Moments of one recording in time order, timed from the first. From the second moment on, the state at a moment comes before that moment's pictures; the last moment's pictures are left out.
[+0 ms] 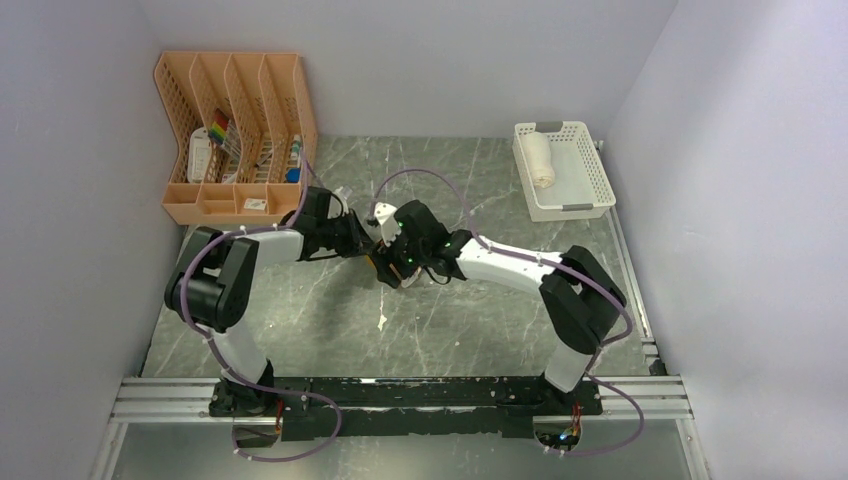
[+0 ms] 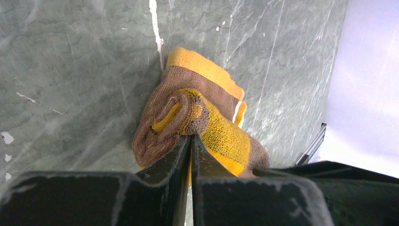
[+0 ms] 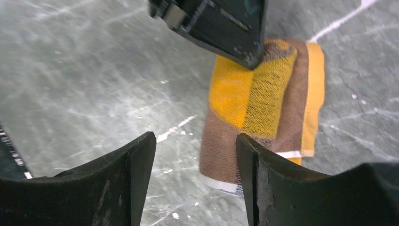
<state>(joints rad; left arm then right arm) -0.32 1.75 0.85 0.13 0.54 -0.64 0.84 1.71 1.12 -0.13 -0.22 -0.02</state>
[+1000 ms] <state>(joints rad) -0.33 1.78 1.06 -0.08 0.47 -0.61 0.87 1.84 1.11 -0.12 0.14 0.00</state>
